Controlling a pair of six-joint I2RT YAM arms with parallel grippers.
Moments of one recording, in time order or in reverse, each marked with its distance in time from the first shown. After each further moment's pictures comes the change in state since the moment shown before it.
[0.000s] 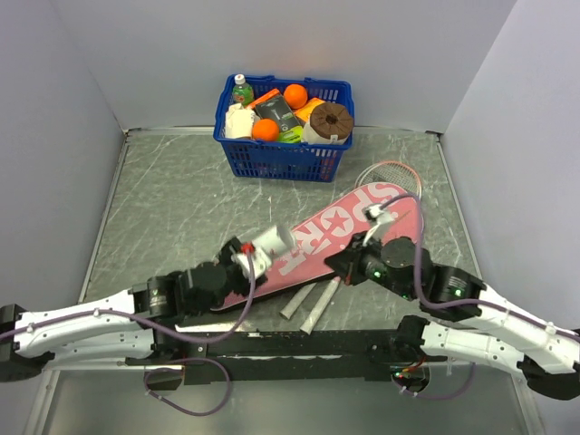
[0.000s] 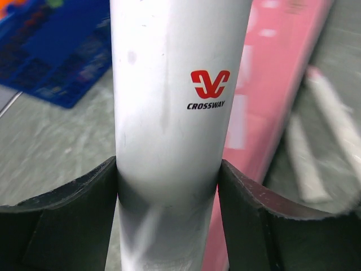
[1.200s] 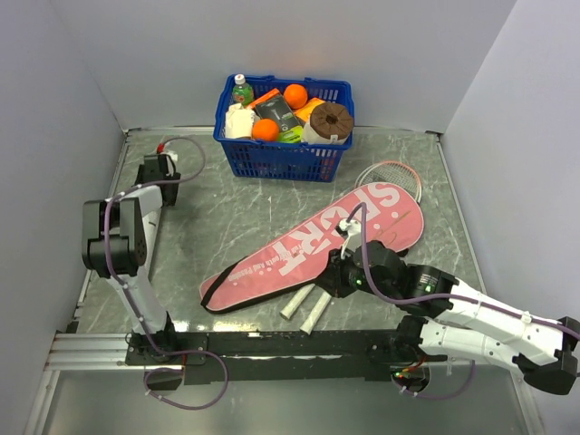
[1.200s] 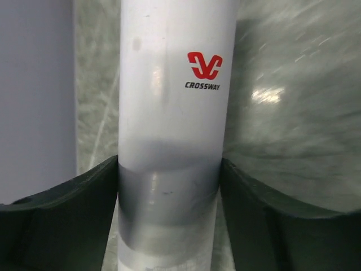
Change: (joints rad) left arm 1.370 1.143 0.486 0.292 0.167 0.161; right arm -0.005 0.081 -0.107 -0.002 -0.115 -0.044
